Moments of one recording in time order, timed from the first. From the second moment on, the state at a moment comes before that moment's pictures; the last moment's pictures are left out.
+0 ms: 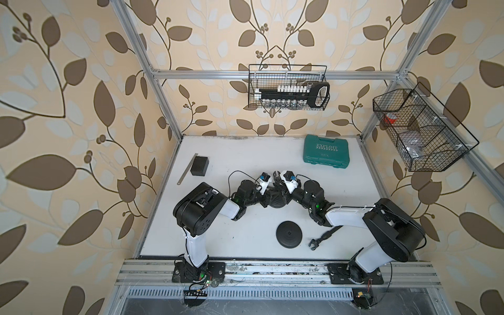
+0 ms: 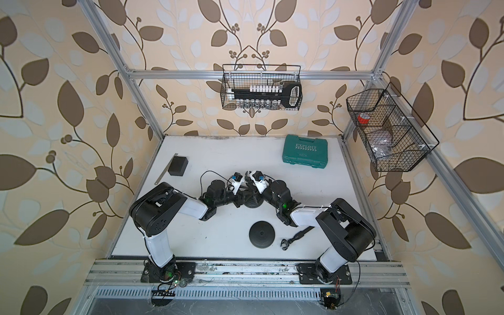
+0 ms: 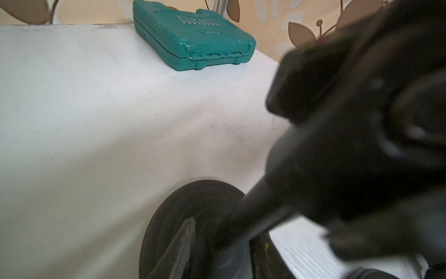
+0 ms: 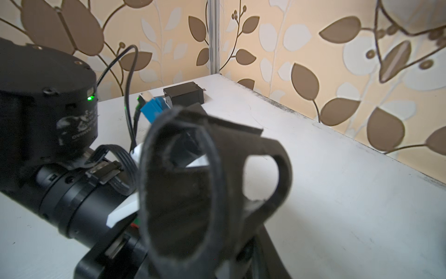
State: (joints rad) left arm -0.56 1.85 0.63 0.89 0.44 -0.15; right arm 0.65 1.59 0.57 0.83 -0.11 -0.06
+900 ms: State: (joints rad) left arm -0.58 1.80 0.59 0.88 0.42 -0.08; right arm 0.63 1.64 0.55 0.93 -0.19 0.03
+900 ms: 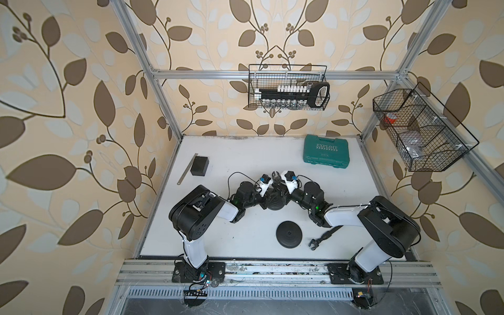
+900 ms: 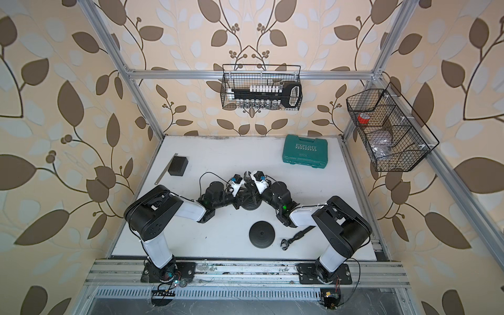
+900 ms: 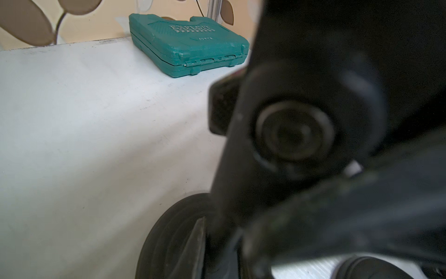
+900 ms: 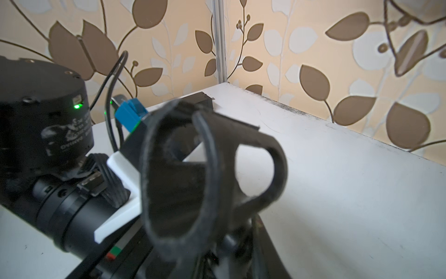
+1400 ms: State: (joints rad) left arm -0.58 1.80 0.59 0.88 0.44 -0.02; right arm 0.59 1.64 0.54 0.96 -0.29 0.03
